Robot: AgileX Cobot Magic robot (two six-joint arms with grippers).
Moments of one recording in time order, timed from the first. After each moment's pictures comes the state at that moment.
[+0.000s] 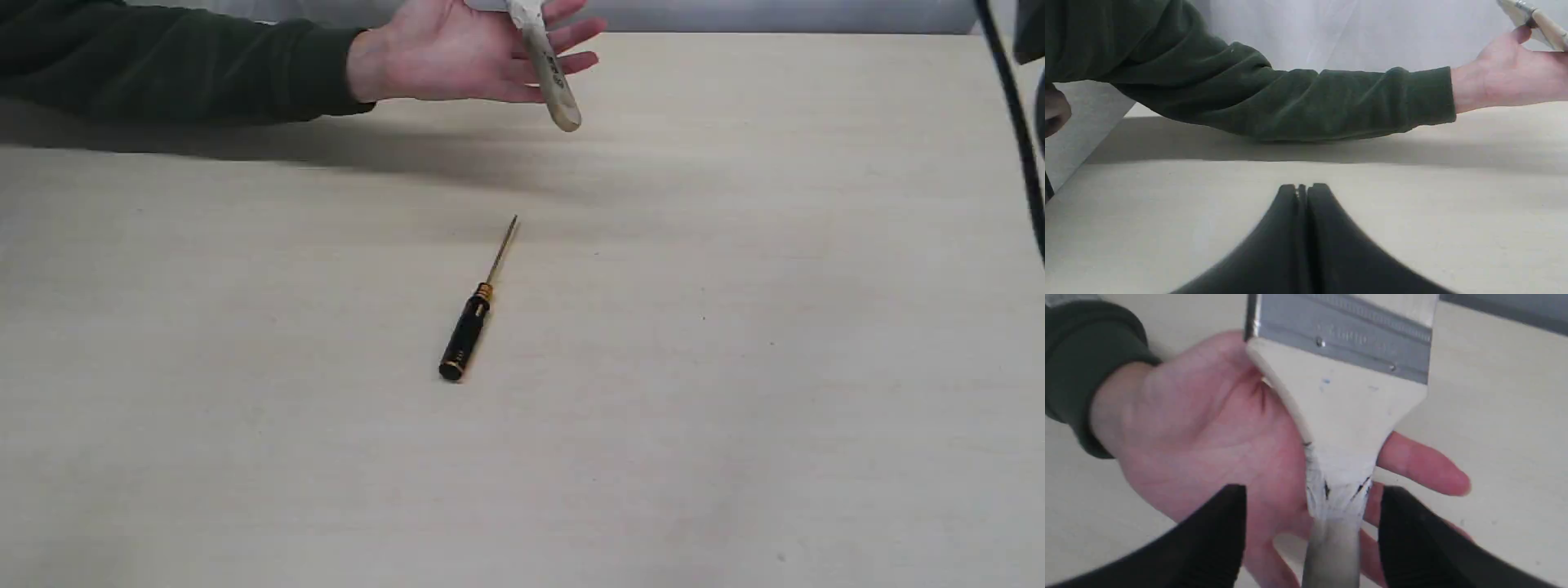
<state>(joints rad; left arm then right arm) 0.00 0.00 0.00 0.07 0.26 -0.07 0.45 2.18 -2.06 -0.01 0.87 0.17</state>
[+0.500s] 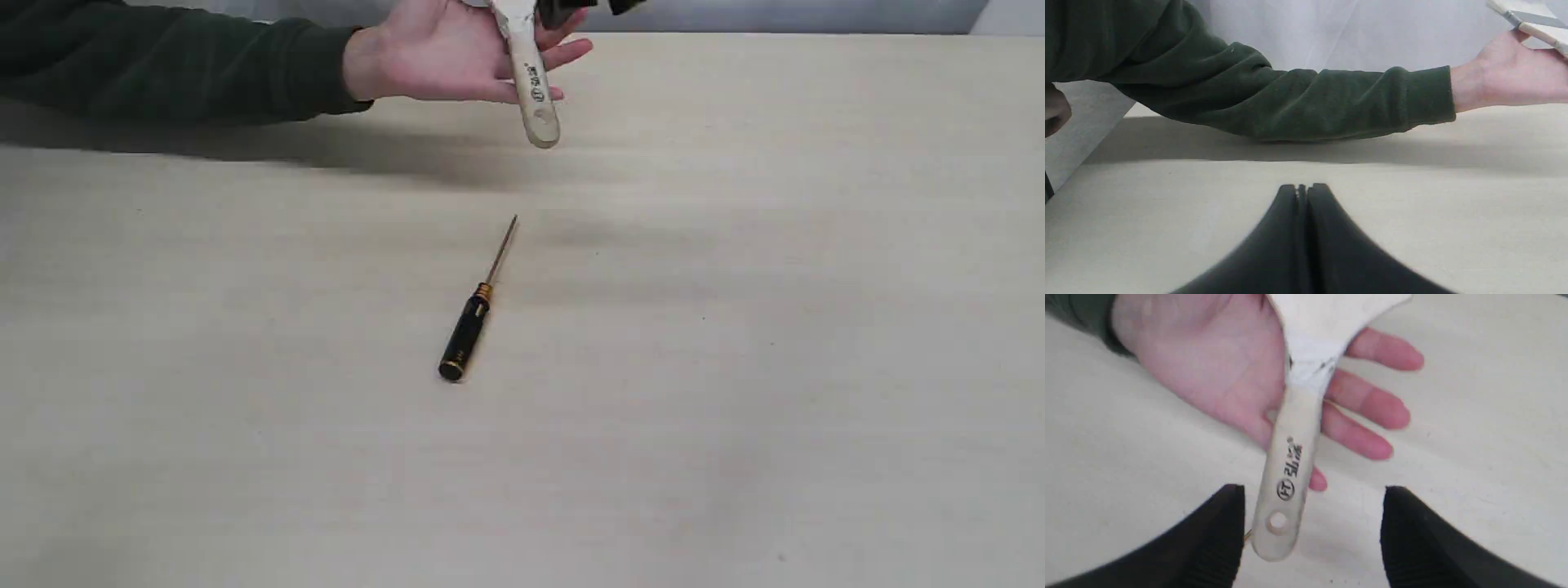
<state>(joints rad) 0.00 0.00 0.00 0.07 0.26 -0.07 0.45 1.95 -1.79 -0.01 0.93 0.11</state>
